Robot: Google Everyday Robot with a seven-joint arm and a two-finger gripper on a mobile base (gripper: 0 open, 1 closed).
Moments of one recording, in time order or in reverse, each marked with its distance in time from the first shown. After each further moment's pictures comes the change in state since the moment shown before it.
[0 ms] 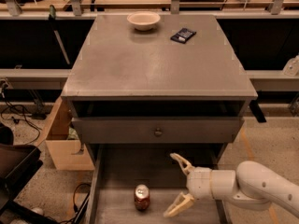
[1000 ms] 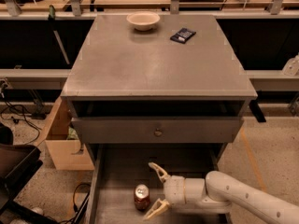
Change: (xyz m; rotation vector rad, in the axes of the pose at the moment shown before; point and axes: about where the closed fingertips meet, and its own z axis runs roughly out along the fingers) arm 0.048 0.013 0.105 -0.066 -0.176 0.011
